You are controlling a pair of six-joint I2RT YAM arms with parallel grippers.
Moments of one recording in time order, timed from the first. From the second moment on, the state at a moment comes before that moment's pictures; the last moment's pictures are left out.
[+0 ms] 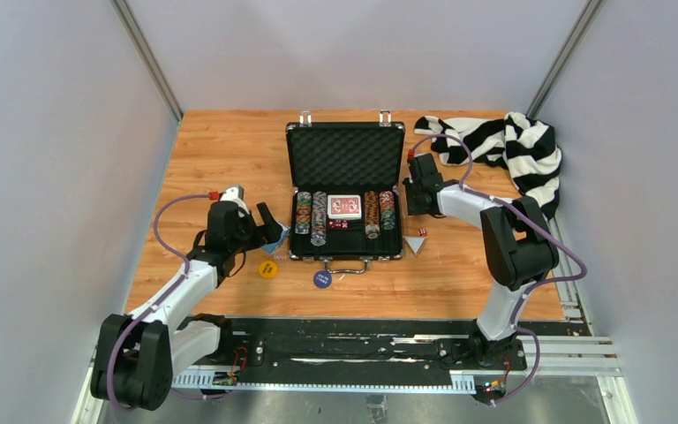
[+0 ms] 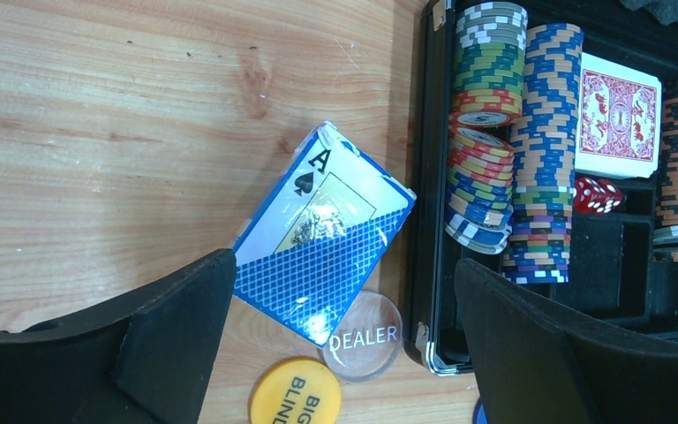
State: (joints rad) left arm -0.17 1.04 0.41 0.01 0.07 -0.46; right arm 0.36 1.80 1.07 -0.22 0.16 0.16
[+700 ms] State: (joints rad) left arm -0.17 1.05 0.41 0.02 0.09 -0.47; right arm 0.59 1.59 1.07 -0.27 0.15 0.17
